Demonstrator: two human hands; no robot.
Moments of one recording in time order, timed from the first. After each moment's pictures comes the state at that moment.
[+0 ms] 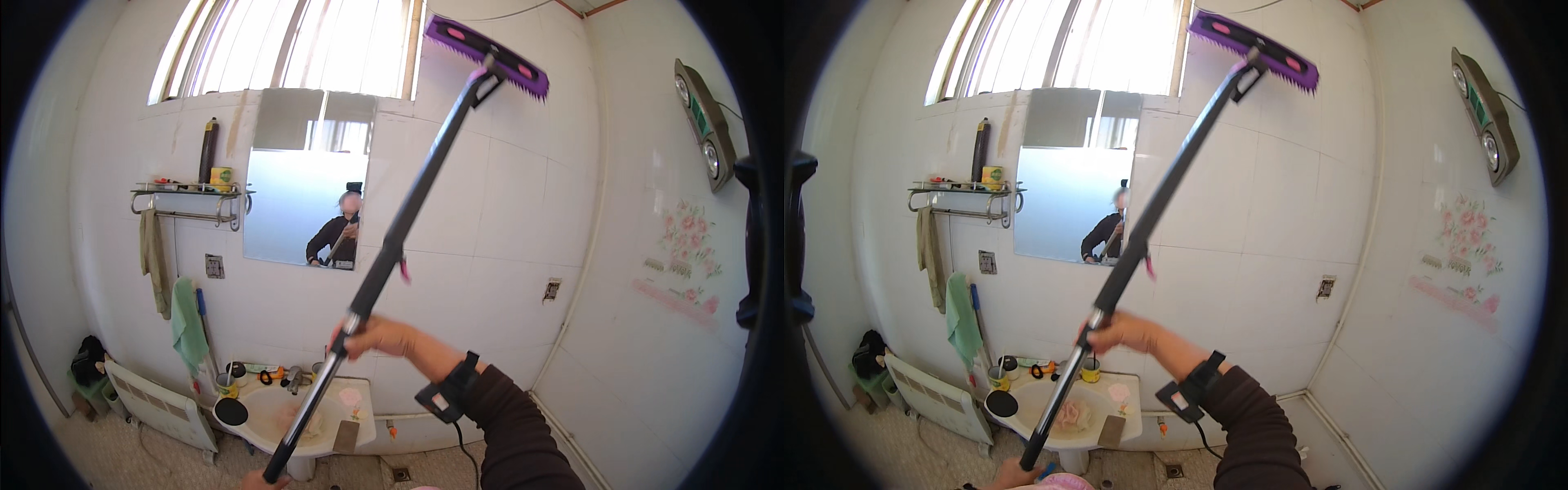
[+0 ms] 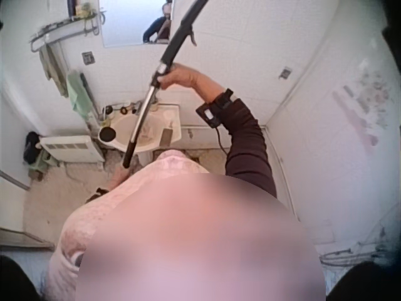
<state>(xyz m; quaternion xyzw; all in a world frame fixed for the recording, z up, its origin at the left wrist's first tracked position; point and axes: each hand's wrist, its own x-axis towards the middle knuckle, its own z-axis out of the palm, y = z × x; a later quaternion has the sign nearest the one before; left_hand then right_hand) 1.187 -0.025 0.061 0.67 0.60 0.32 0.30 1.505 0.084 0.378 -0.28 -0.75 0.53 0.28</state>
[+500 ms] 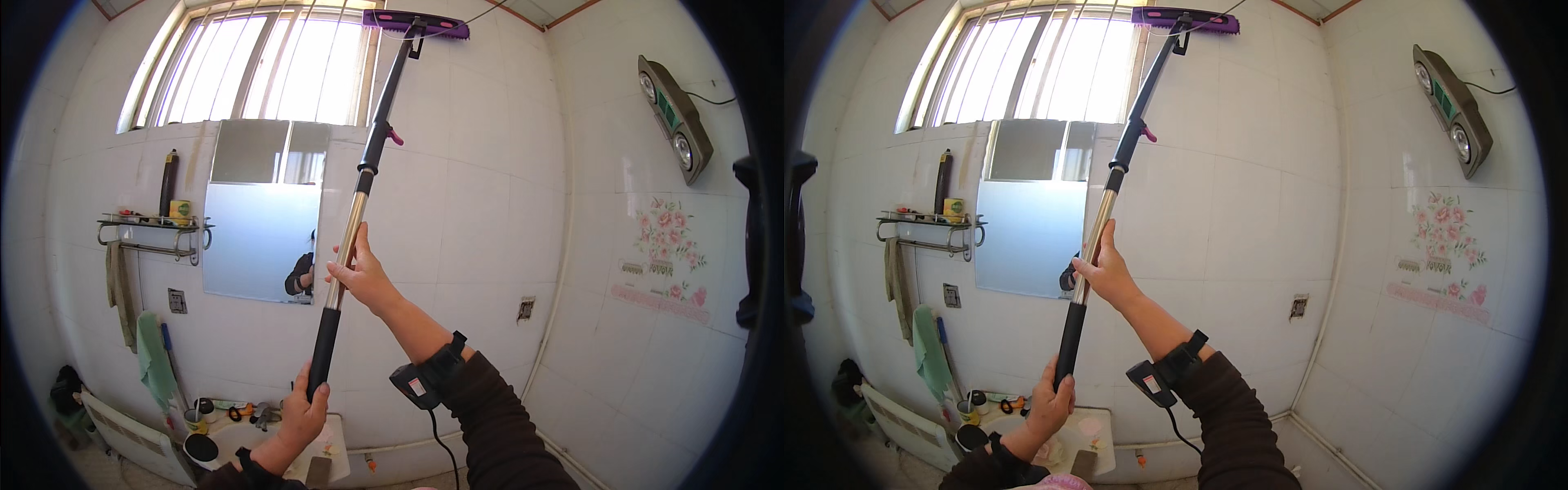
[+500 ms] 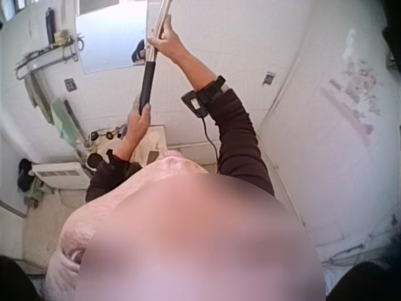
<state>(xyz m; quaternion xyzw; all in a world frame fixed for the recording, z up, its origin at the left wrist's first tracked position) 1.399 0.065 0.288 0.68 0.21 0.61 0.34 1.544 0.088 0.492 -0.29 -0.73 0.17 0.59</state>
